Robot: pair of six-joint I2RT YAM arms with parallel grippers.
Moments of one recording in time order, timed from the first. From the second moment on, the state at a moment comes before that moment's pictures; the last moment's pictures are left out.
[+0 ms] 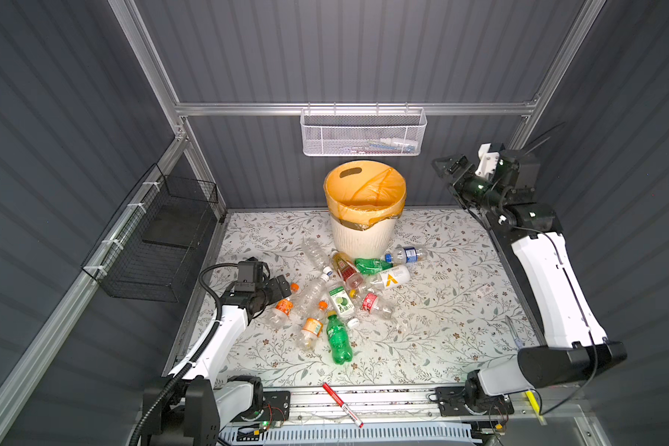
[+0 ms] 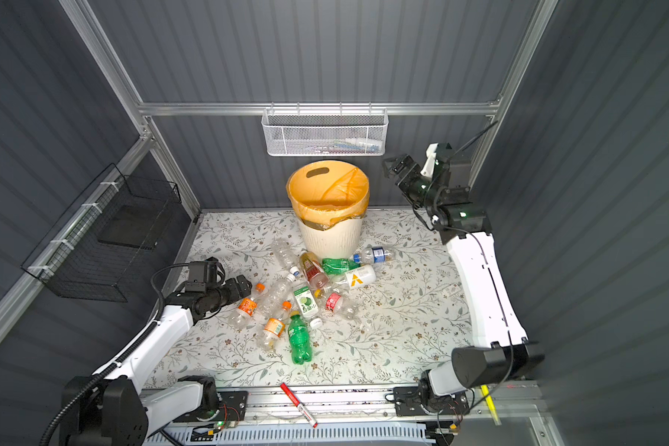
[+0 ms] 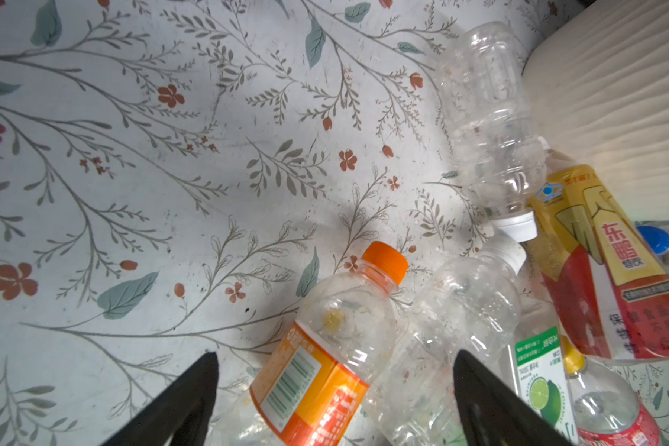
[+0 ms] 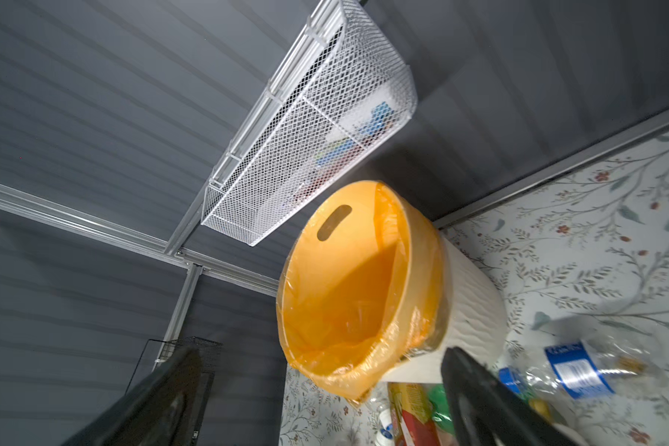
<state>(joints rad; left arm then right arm) -0.11 1.14 0.69 -0.47 0.10 -0.47 0.13 1.43 1.76 -0.59 -0.29 0.82</state>
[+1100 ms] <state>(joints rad) -0.14 1.30 0.60 -0.40 0.07 -0.54 0.04 1.07 0.98 -0.48 -0.27 0.80</state>
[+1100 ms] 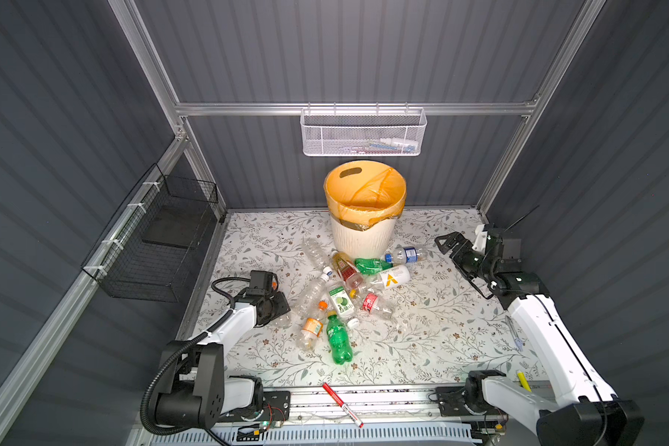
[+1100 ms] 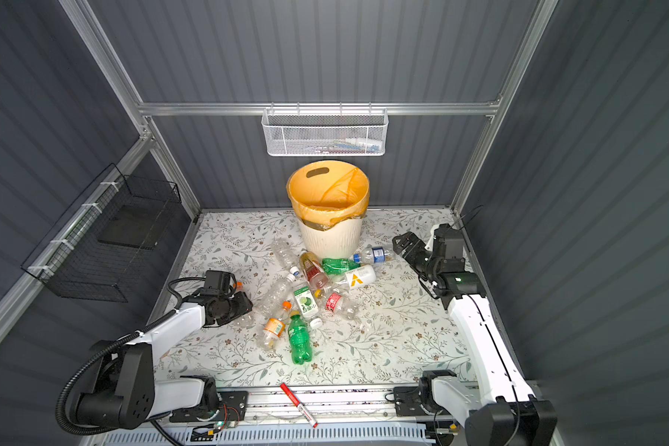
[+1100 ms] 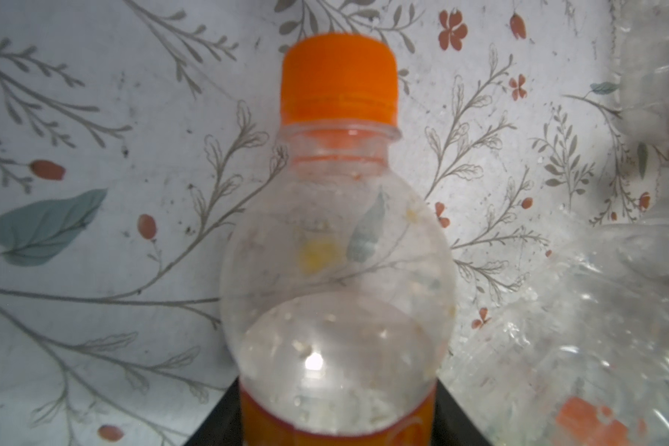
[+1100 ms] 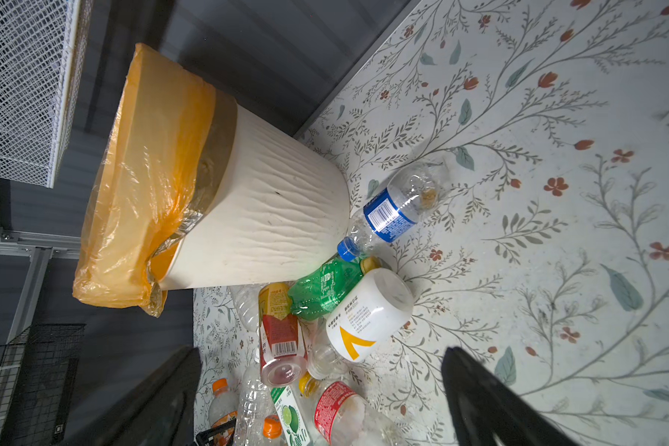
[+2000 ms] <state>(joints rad) -0.35 1.86 2.11 -0.41 0.24 -0.48 0.04 1.02 0.90 -0.43 -0.31 0.85</state>
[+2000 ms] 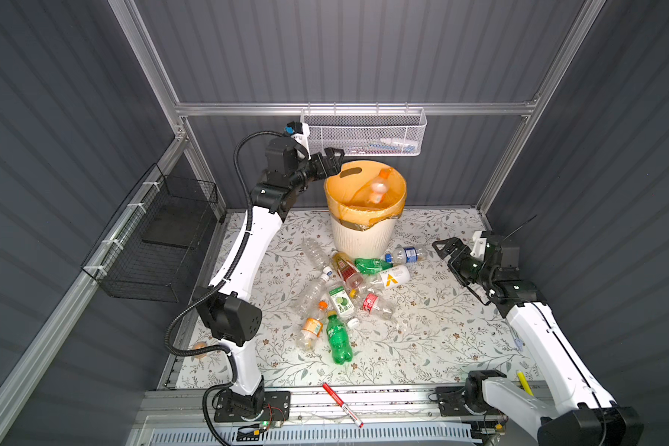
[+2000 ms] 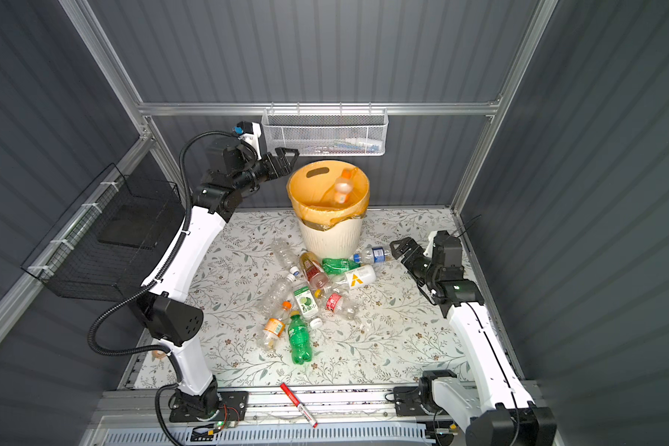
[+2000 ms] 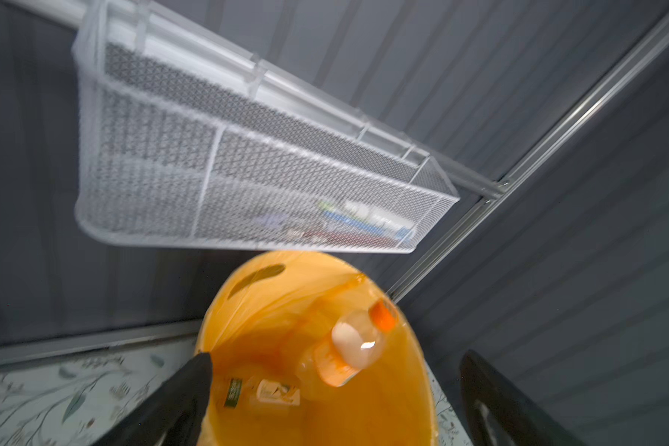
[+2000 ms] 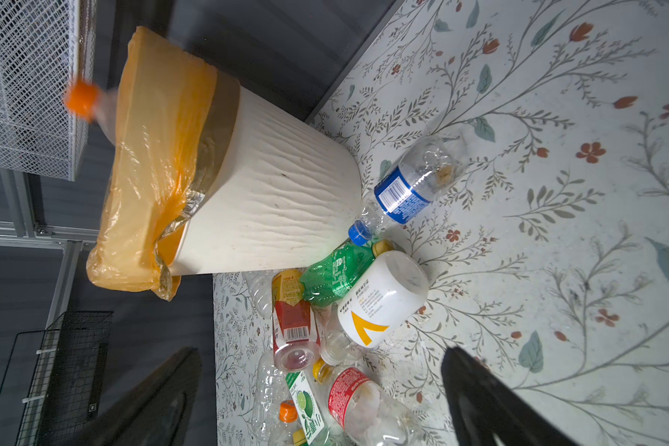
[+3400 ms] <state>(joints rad) -0.14 1.27 1.00 -0.53 0.12 -0.37 0.60 1.59 1.19 -0.76 -0.15 0.10</state>
